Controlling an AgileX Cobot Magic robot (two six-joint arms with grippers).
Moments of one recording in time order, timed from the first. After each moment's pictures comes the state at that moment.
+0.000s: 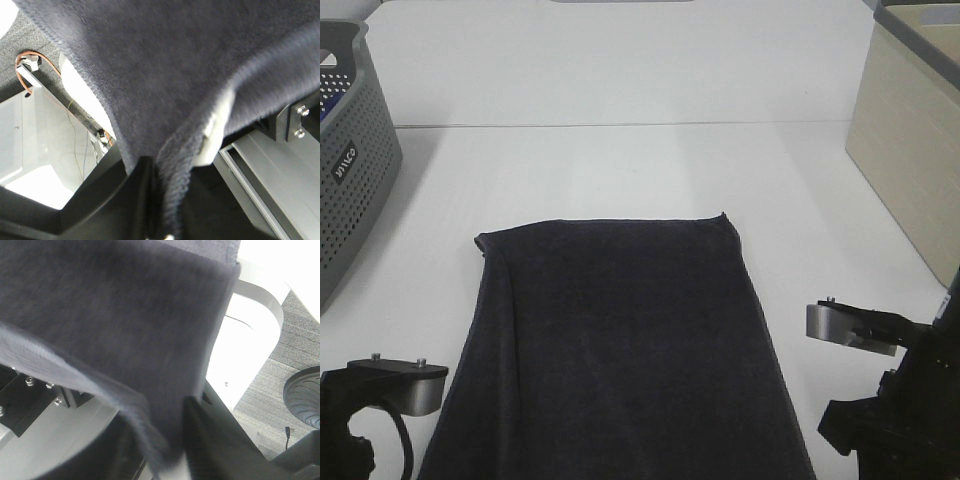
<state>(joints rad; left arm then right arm) -0.62 1.54 -0.61 -0.50 1.07 0.10 0.29 1.59 -0.58 0.51 1.07 -0.28</state>
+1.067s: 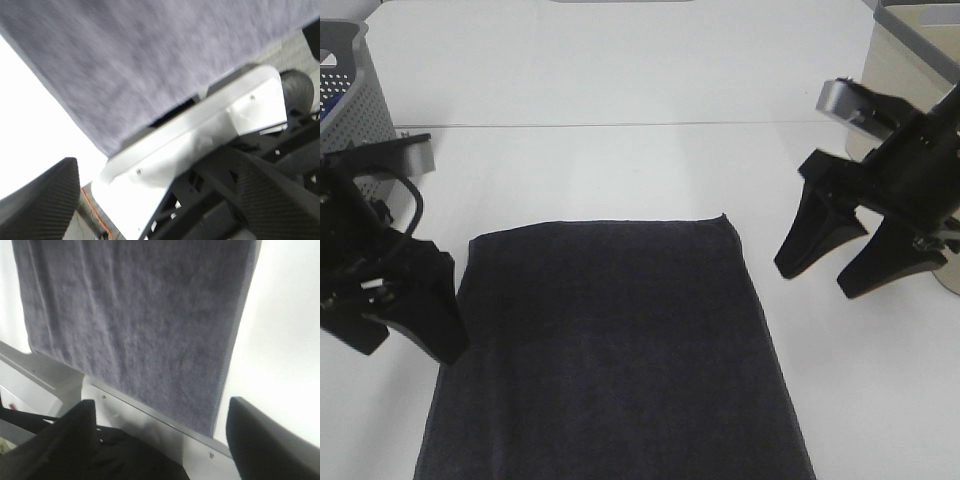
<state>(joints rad) -0.30 1.57 -0.96 -0.44 1.06 0.24 0.09 1.63 -1.01 0.57 1.07 -0.33</state>
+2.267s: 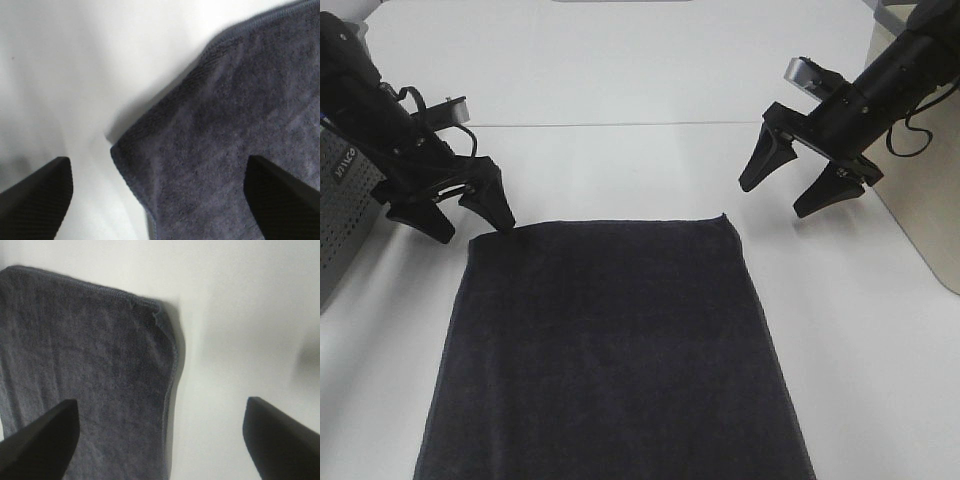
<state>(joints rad) -0.09 2.24 -1.59 -0.53 0.96 0.42 0.01 2.24 -1.67 0.60 1.11 -0.39</state>
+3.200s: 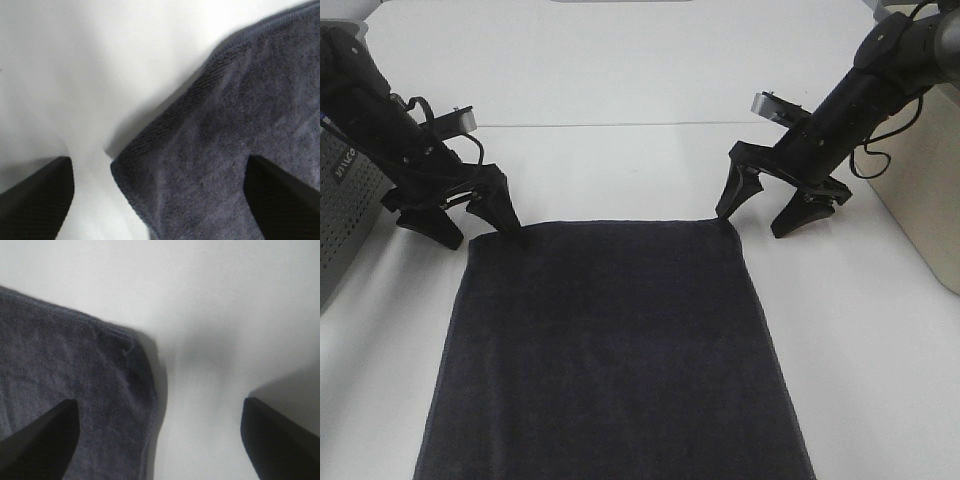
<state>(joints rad) -0.09 2.29 -1.61 -0.55 0.96 0.45 0.09 2.34 -1.69 0.53 0.99 -0.35</state>
